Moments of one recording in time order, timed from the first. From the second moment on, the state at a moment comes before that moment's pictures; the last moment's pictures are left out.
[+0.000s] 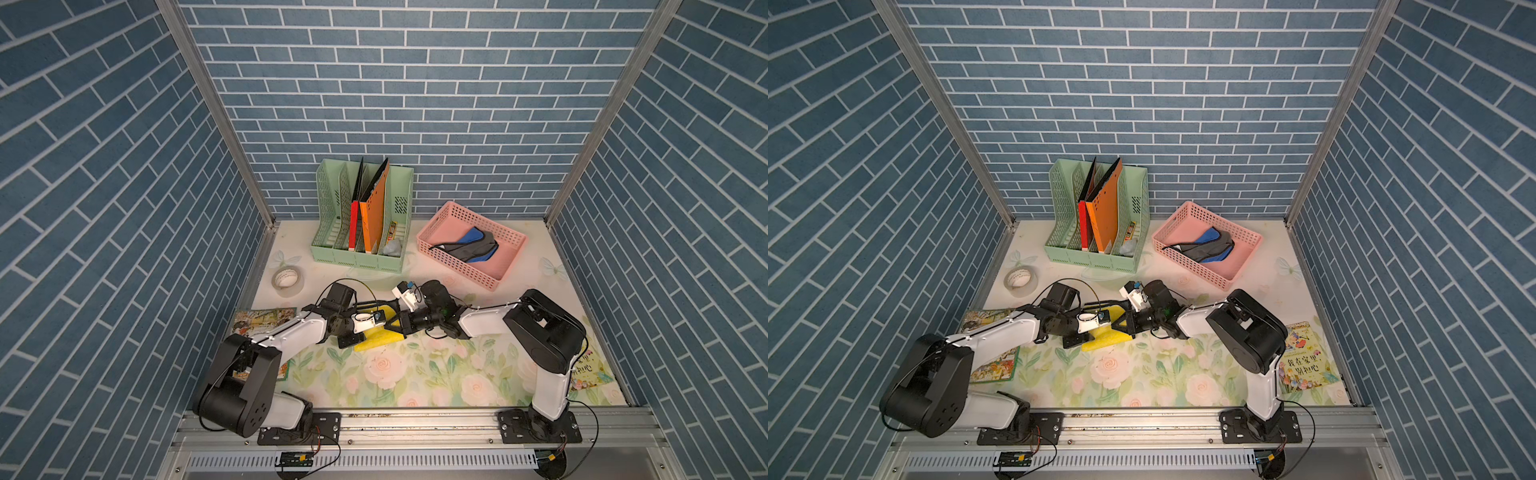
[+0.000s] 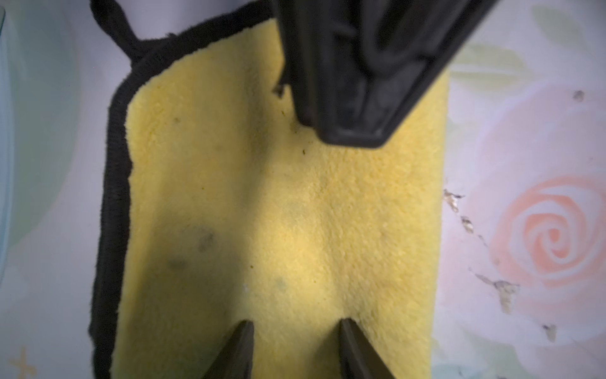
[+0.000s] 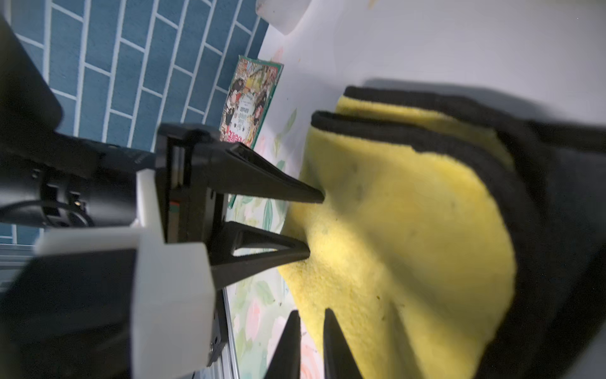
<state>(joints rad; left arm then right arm) -0.37 1.41 0.63 -0.38 0.25 0.96 0.86 1.91 0.85 0.44 -0.70 0.65</state>
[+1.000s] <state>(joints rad) -0.25 1.51 0.76 -0.32 -0.06 0.96 0.67 1.38 0.95 -0.08 -0.14 0.40</state>
